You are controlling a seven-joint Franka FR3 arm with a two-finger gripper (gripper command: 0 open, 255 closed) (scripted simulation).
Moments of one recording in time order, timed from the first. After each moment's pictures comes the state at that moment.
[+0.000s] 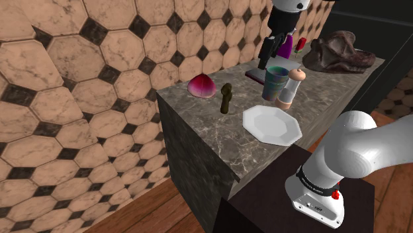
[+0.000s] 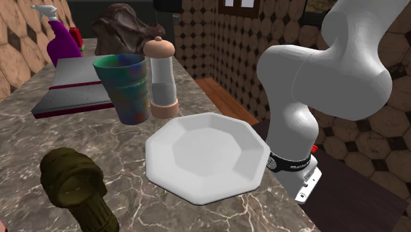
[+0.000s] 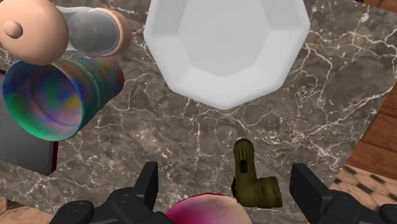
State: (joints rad) arm -0.01 -0.82 0.04 -2.31 -0.11 1.60 -0.05
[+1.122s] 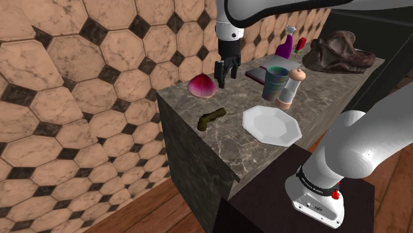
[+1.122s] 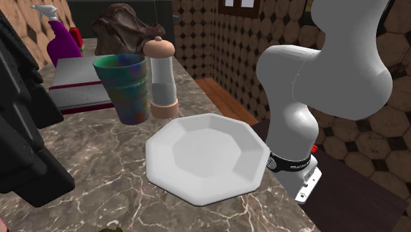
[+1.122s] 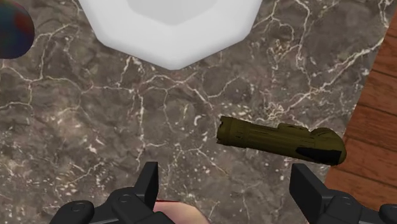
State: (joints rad) arm 0.02 -0.33 0.07 -2.15 0.00 1.72 0.00
